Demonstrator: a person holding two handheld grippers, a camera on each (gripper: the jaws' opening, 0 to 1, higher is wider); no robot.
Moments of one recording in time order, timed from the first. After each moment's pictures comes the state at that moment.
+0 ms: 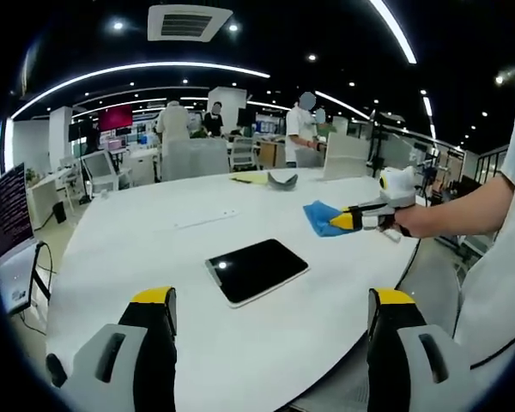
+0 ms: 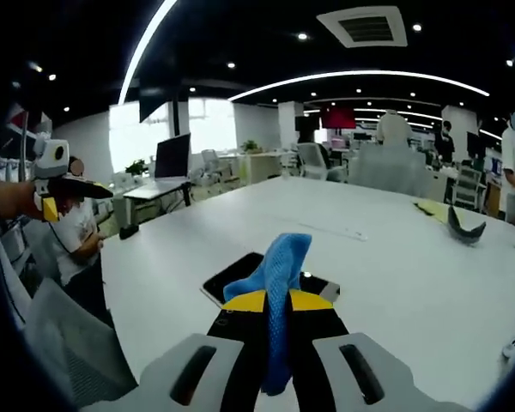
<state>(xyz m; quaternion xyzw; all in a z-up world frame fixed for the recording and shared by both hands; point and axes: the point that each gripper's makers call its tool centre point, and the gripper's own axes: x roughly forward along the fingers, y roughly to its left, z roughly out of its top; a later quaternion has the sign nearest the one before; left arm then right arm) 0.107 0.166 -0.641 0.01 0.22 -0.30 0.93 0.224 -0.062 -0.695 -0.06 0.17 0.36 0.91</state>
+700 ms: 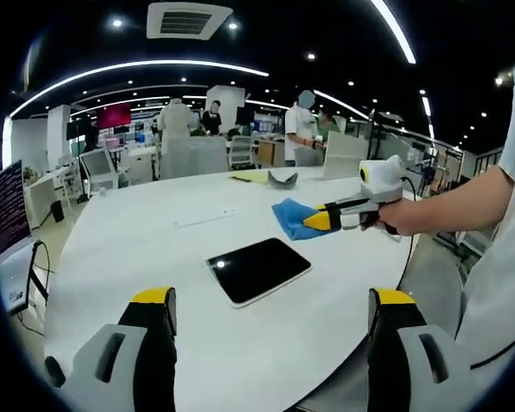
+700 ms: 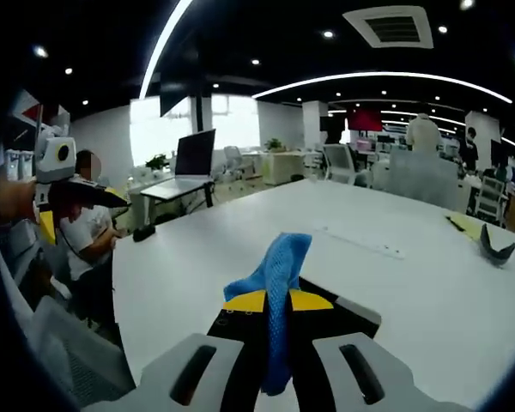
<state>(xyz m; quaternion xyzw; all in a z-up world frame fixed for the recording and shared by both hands) 0.117 0.171 -0.647 0.01 0.22 -0.30 0.93 0.248 0.008 -0.694 -0.07 0.18 0.40 0.89</state>
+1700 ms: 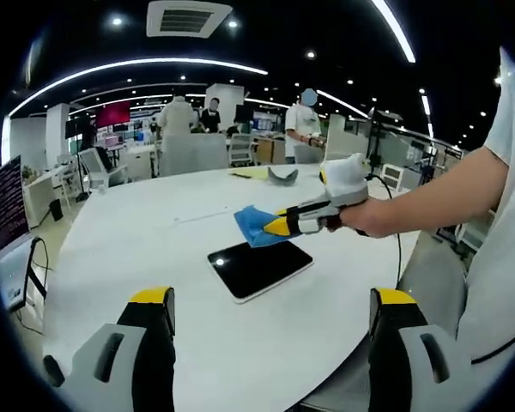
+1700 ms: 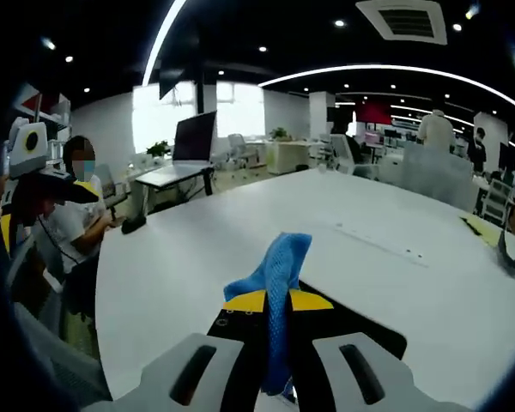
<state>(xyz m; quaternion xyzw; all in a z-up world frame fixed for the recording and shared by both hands) 0.117 0.175 -0.658 0.01 0.22 -0.31 0.92 0.287 0.068 -0.729 -0.09 0.20 0.42 0.88</state>
